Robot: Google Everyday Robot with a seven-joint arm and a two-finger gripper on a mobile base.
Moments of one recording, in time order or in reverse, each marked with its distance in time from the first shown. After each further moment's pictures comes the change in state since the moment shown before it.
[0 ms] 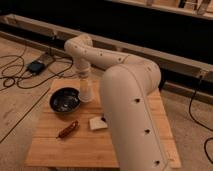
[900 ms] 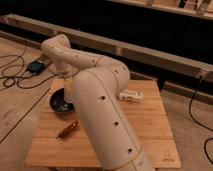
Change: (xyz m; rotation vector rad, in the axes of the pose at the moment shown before) arm -0.095 0.000 0.013 -0.033 0.038 -0.255
